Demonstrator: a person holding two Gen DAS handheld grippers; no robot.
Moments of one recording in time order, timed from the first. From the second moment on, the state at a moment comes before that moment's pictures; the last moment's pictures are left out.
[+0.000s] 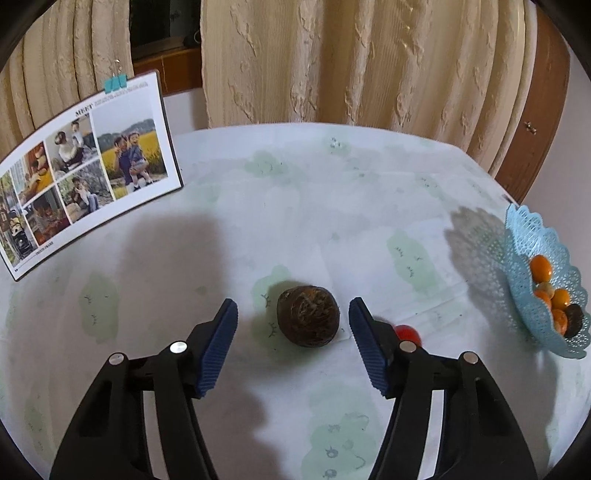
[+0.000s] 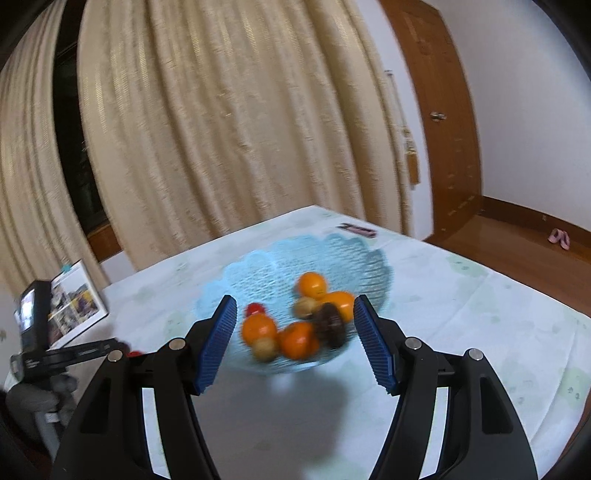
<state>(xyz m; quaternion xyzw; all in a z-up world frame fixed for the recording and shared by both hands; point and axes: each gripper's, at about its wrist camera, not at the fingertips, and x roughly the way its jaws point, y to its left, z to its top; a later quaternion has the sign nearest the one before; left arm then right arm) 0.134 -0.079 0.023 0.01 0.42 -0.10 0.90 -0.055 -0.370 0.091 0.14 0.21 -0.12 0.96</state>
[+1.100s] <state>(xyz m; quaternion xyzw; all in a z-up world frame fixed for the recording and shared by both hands) 0.121 -0.044 0.086 -0.02 0.35 -0.09 0.93 0.074 -0.211 0.043 0.06 0.40 0.12 0.91</state>
